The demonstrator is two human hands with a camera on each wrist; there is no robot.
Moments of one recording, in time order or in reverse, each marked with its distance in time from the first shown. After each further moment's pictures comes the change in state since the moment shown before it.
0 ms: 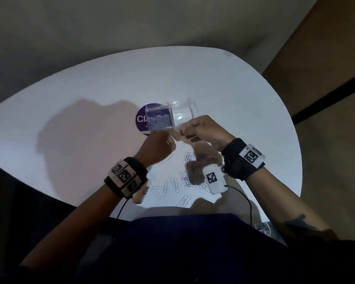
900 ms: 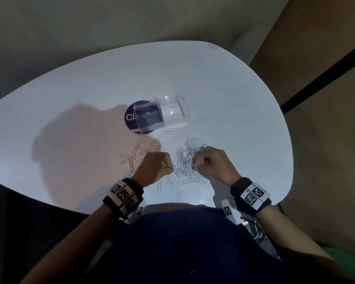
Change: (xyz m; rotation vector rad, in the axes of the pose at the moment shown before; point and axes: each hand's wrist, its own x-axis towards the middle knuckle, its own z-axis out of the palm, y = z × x) left_hand -0.042 -0.016 0.049 -0.073 -0.131 -0.063; right_hand -0.063 0.125 0.001 -0.382 0.190 -0.301
